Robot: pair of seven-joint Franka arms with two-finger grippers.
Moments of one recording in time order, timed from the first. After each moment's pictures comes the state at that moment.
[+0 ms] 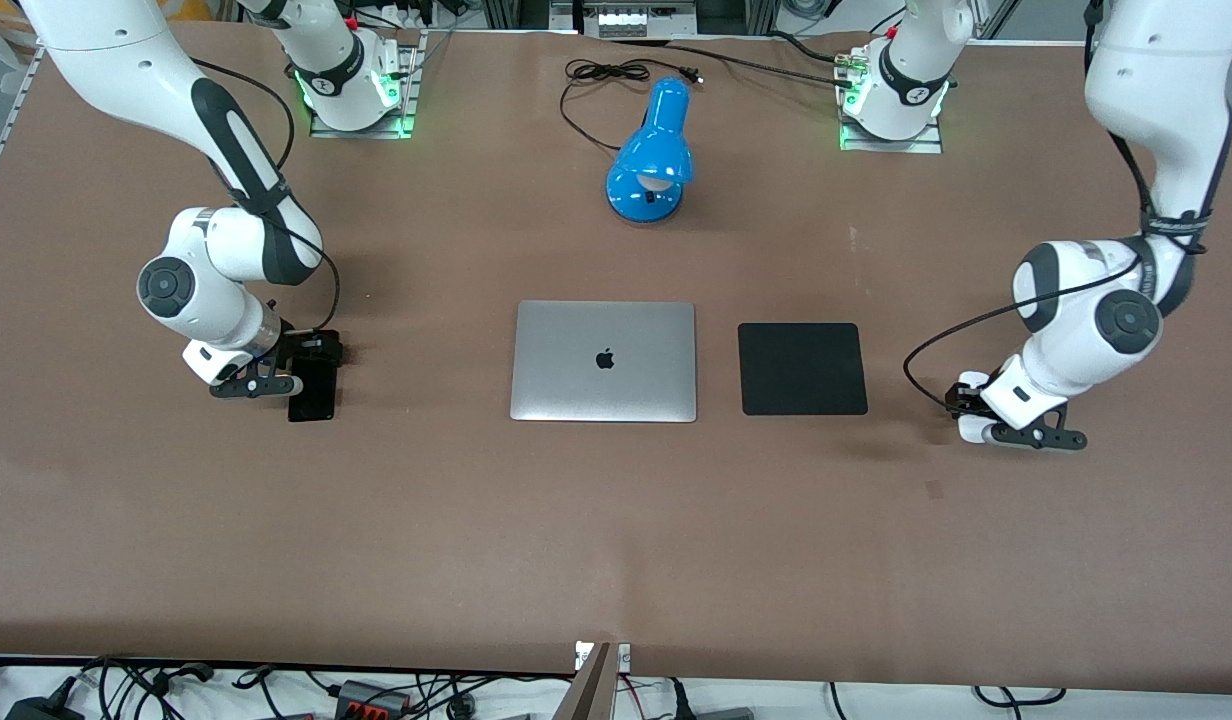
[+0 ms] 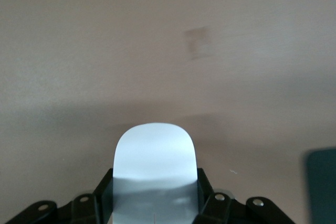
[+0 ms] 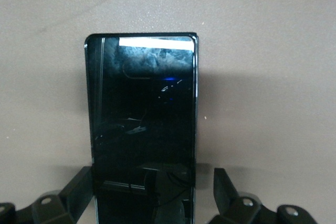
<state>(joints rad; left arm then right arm) 0.12 0.46 -0.09 -1.92 0.08 2.39 0.10 0.03 0.45 -0.02 -2.20 0.02 2.62 -0.08</state>
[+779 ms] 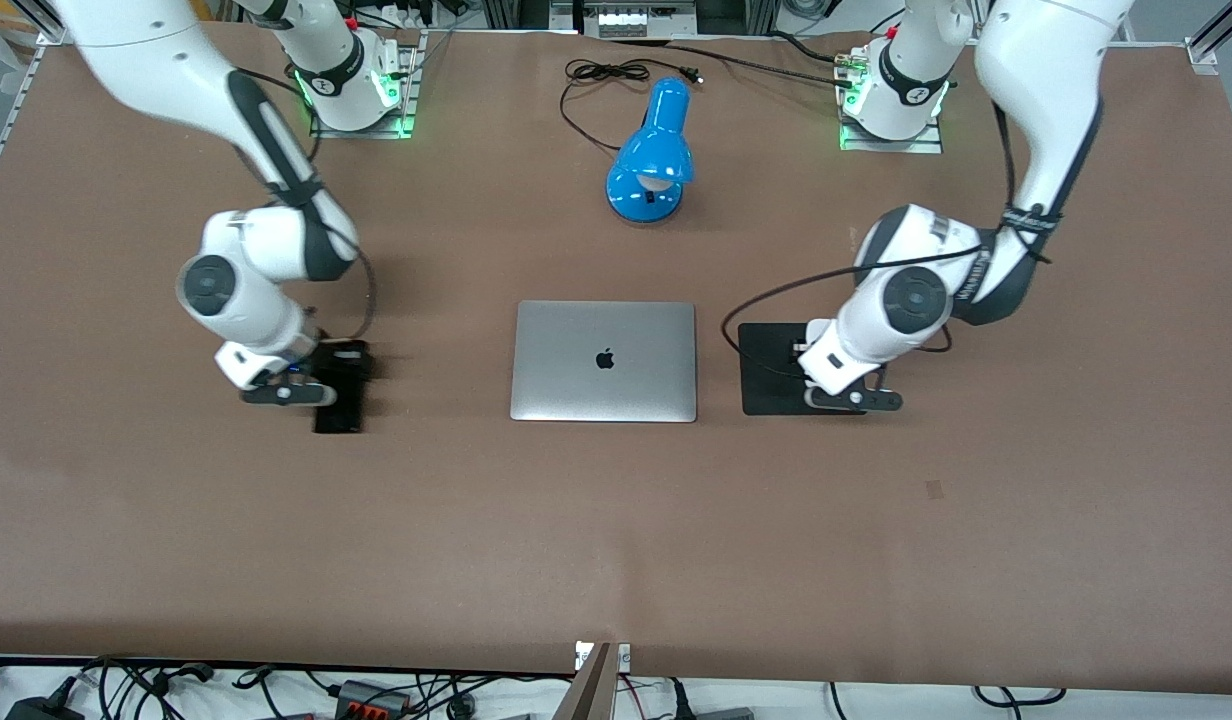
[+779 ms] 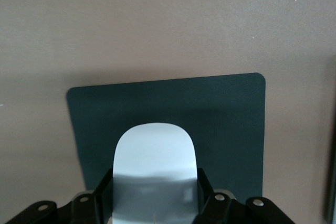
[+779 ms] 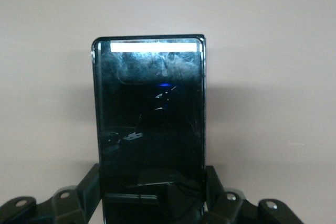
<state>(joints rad) -0.06 0.47 -0.30 -1.97 0.15 2.31 -0.40 0.19 0.46 0.01 -2.10 0.02 2.58 0.19</state>
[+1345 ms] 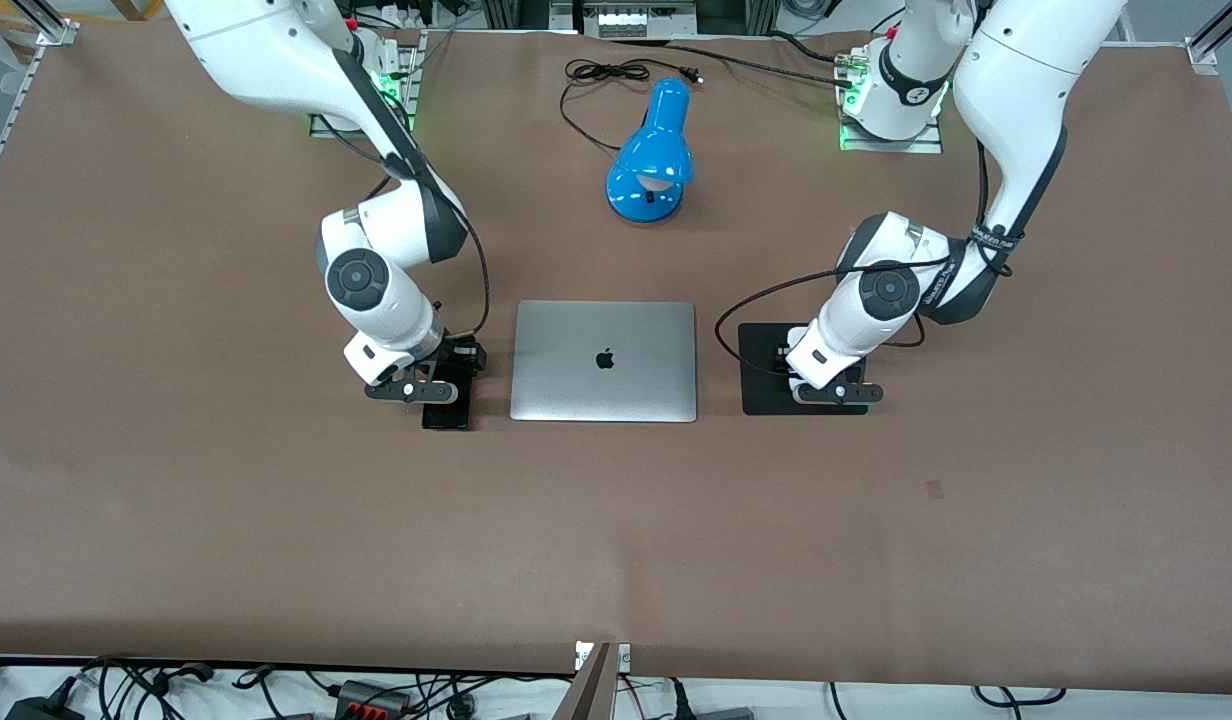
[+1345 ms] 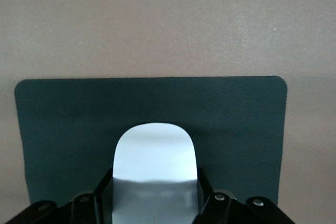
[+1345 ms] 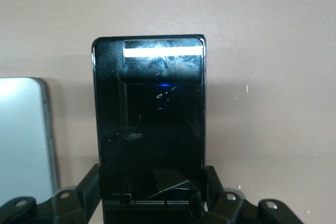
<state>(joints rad) -0.05 0.53 -0.30 -2.07 0.17 2.53 -0.50 0.40 0.54 0.02 -1.96 0.02 2.51 0.43</state>
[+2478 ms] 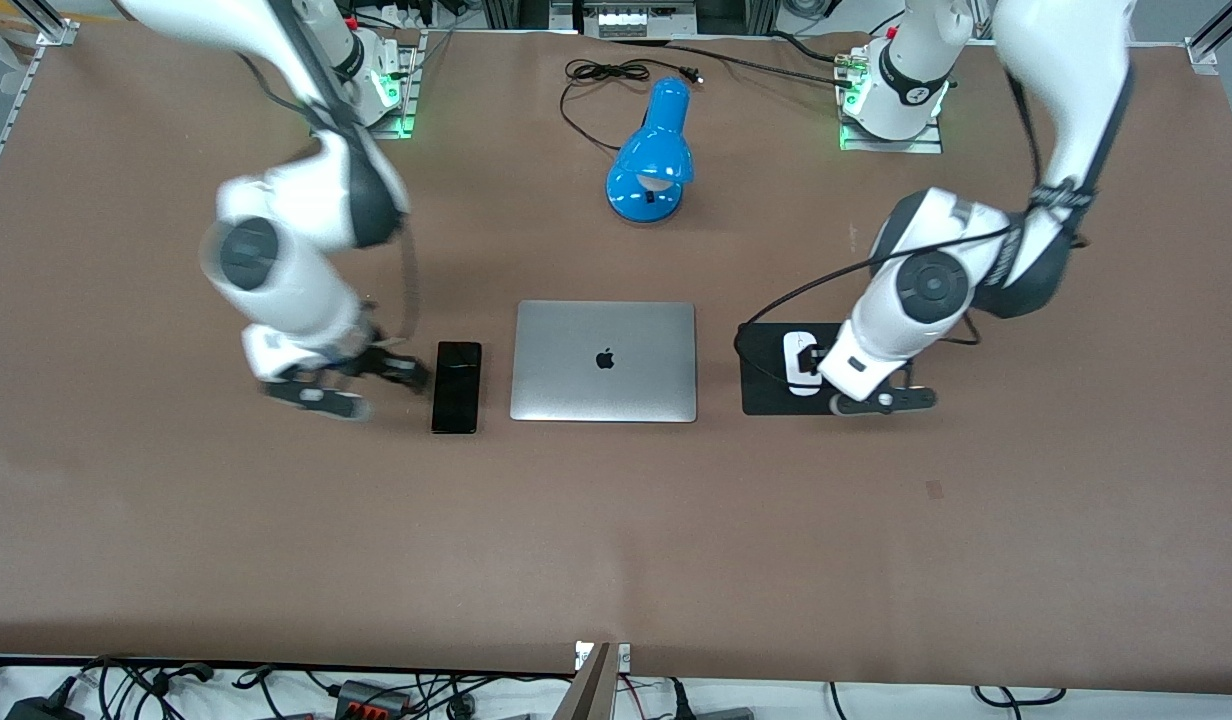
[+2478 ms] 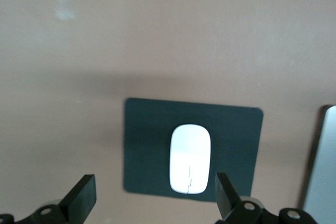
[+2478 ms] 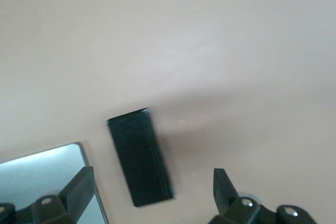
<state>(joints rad) -0.05 0.38 -0.30 -1.76 0.17 2.01 -0.52 0.30 0.30 -0.04 -1.79 0.02 2.15 0.58</state>
